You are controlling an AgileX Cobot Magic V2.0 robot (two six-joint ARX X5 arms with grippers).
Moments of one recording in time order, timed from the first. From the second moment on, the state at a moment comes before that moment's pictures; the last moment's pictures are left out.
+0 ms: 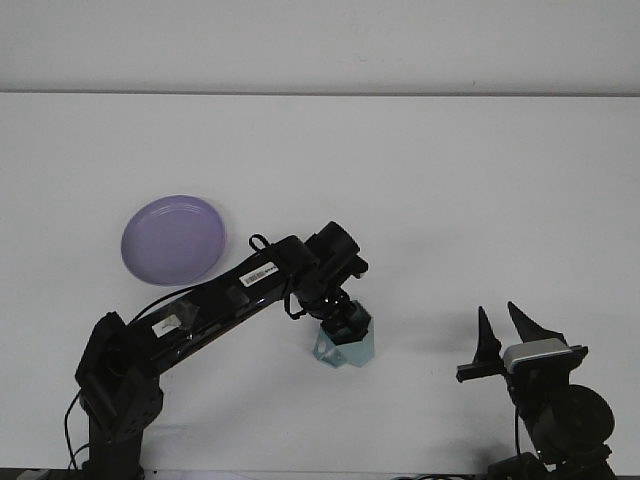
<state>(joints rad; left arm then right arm) -0.81 1.95 1.65 -0.85 0.29 -0.03 0.28 0.25 0.50 -0.41 0.10 0.04</state>
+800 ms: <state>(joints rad) -0.41 1.65 1.70 -0.97 0.14 -0.01 0.28 0.25 0.50 -0.41 0.10 0.04</state>
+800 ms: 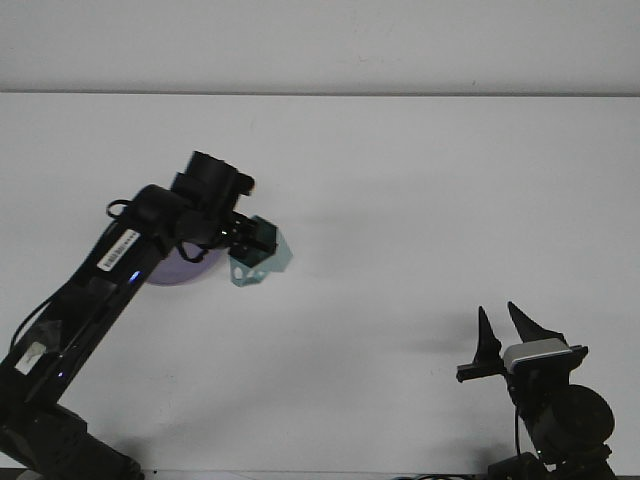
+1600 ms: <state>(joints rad) 0.07 1.86 1.70 -0.92 0.08 0.13 0.29 0.25 0.50 -0.41 0.08 0.05</state>
